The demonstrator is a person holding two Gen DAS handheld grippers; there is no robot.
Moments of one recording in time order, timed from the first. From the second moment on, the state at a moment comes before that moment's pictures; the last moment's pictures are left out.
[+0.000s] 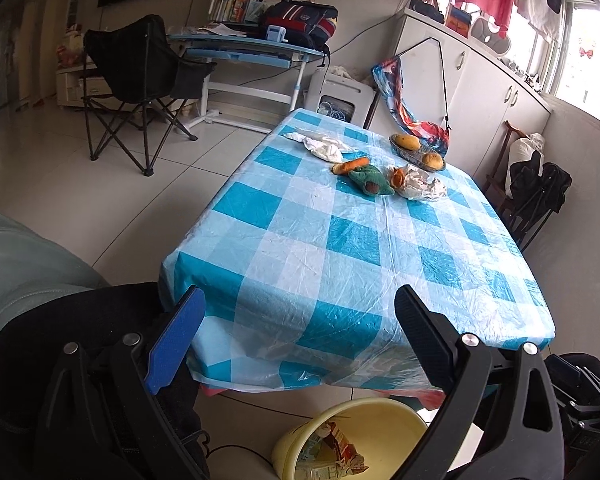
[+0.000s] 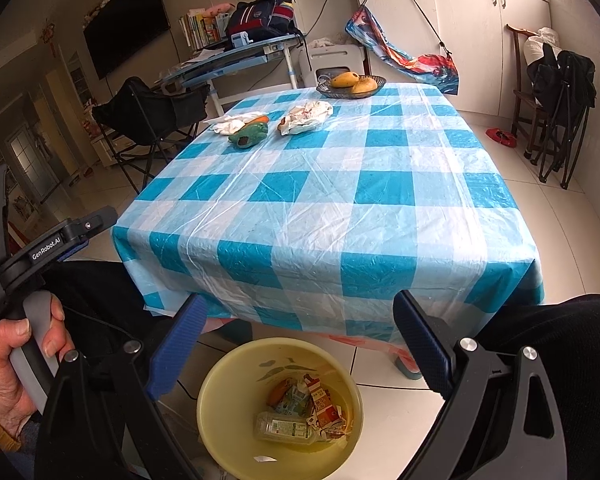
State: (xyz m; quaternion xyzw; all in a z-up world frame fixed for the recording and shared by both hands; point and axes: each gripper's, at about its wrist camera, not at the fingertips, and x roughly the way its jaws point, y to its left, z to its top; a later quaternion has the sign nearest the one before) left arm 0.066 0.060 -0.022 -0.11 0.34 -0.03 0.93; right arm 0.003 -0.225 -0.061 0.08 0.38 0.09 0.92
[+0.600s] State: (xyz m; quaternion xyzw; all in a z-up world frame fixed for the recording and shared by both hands) left arm 0.217 0.008 -0.021 -0.12 0.37 -0.04 0.92; right arm 0.135 -0.229 -0.023 0.07 0.34 0.12 0.93
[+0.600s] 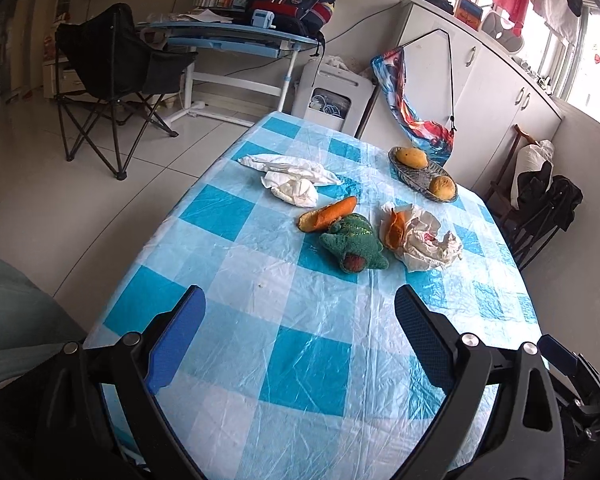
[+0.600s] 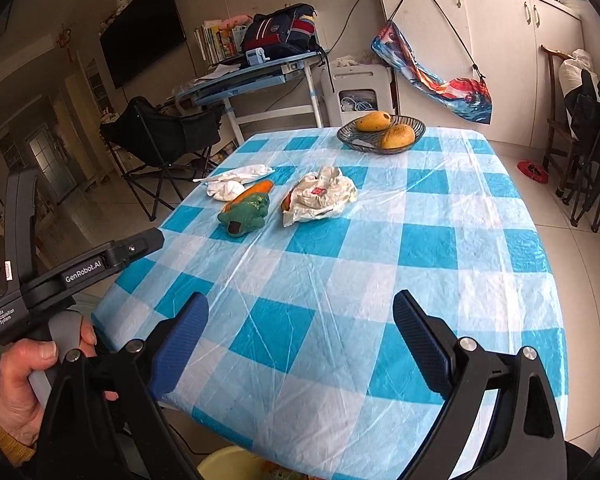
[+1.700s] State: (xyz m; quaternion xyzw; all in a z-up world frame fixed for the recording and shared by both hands) left arm 0.212 0.033 -0.048 -0.11 0.41 -0.07 0.90; right arm 0.233 -0.155 -0.032 0.09 0.38 0.24 0.89
